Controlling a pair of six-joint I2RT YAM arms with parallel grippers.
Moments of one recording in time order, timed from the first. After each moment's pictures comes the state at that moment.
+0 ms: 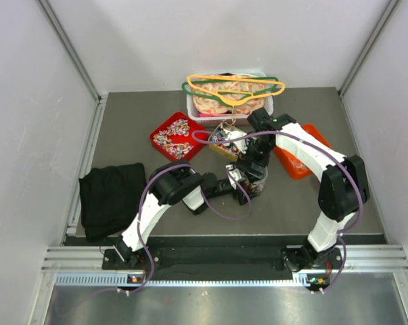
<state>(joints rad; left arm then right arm) -0.86 2.38 0.86 1.56 0.46 0.00 0.49 1.74 1.45 -1.05 -0.33 -0.73</state>
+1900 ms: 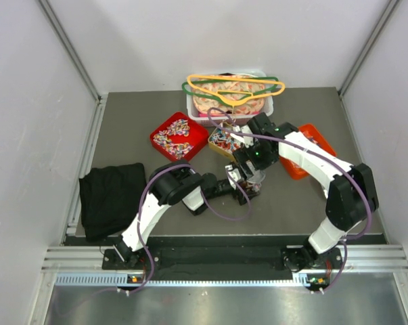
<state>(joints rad) -0.86 2.38 0.86 1.56 0.45 0.00 0.54 1.63 1.32 -0.91 -0.11 -0.05</state>
